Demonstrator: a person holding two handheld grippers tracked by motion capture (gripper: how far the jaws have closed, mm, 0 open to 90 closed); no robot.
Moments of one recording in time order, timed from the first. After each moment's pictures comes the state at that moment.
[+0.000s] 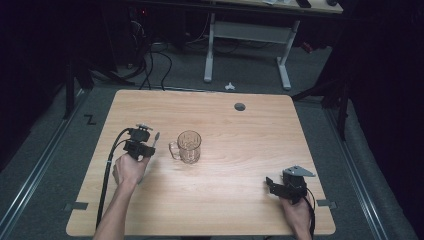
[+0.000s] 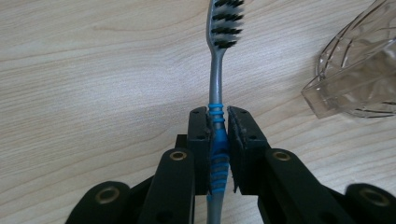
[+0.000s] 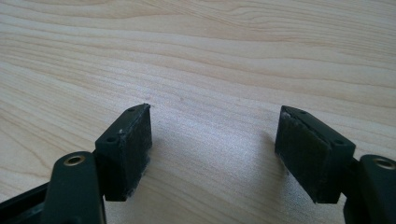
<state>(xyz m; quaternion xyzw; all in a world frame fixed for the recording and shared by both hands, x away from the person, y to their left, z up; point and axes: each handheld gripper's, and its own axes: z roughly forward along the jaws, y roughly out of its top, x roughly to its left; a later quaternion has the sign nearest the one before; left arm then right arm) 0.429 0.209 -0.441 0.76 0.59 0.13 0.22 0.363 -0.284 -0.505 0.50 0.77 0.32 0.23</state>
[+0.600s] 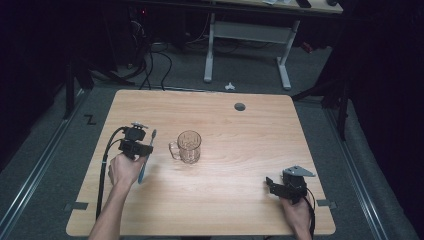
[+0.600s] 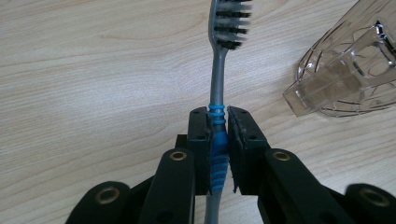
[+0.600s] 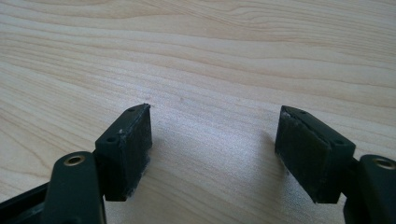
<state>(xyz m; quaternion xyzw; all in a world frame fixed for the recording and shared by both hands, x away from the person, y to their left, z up) 0.419 0.216 -0.424 0.76 0.59 0.13 0.25 0.363 -0.284 -0.505 0.50 0.77 0.32 0.23</state>
